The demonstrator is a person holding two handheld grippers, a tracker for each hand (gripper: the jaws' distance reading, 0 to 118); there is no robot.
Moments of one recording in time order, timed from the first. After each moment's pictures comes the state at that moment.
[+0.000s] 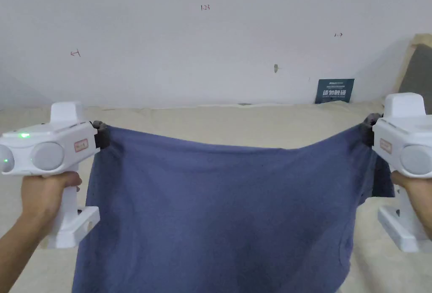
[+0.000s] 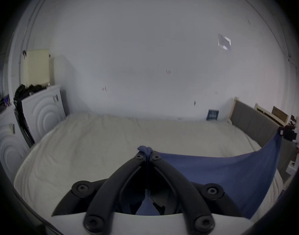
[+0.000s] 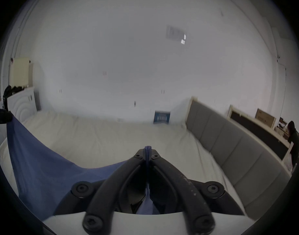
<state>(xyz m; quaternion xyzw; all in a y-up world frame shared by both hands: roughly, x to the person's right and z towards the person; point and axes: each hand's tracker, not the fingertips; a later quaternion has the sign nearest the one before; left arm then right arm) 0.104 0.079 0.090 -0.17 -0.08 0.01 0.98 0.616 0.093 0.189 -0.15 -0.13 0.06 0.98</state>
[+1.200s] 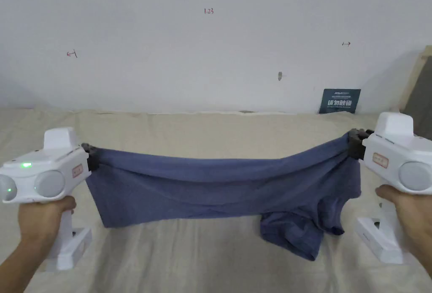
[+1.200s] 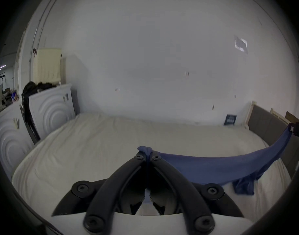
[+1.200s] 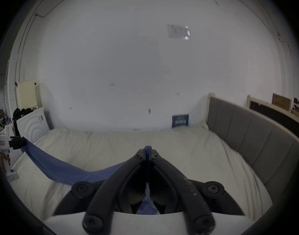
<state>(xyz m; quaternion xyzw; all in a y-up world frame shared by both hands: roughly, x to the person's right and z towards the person) 0.094 -0.019 0.040 -0.21 -0.02 0.01 0.98 0.635 0.015 0.119 -0.18 -0.06 -0.03 0.98</state>
